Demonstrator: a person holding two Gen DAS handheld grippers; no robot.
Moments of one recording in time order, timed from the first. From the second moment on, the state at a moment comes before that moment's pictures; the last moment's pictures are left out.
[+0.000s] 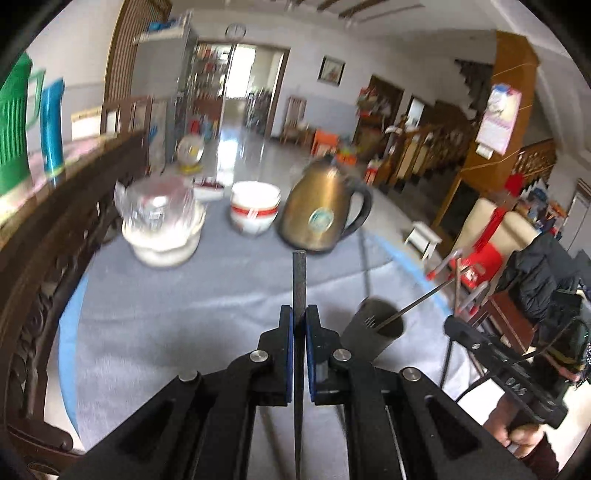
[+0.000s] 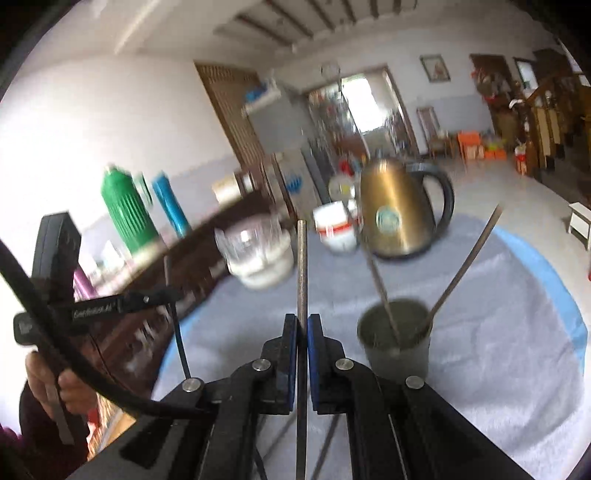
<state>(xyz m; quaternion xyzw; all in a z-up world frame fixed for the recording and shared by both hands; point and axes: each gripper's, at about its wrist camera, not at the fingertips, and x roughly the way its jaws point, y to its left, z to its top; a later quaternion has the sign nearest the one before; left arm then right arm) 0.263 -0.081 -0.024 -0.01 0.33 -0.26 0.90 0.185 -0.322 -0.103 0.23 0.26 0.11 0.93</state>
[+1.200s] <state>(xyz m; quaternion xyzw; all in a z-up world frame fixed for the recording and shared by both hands) 0.332 -0.211 -0.033 -0.10 0.21 -0.24 0.94 0.267 -0.354 -0.099 0.17 0.06 -0.12 0.98</state>
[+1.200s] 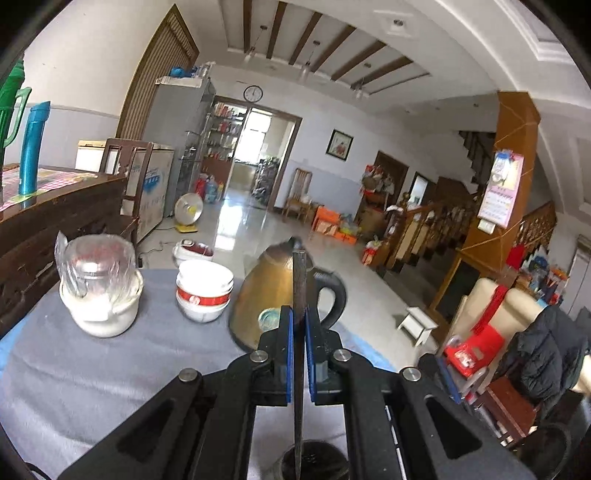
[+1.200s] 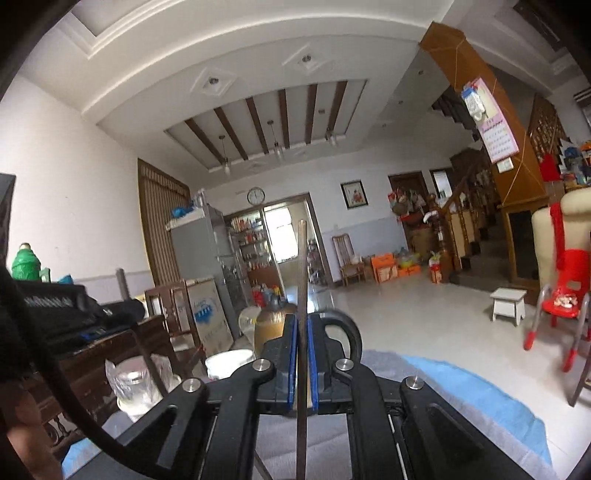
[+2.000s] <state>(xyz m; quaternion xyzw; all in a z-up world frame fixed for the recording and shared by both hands) 0.260 -0.134 -0.083 0.01 0.28 -0.19 0.94 0.183 -0.354 -0.132 0.22 0.15 -0.05 0.96</state>
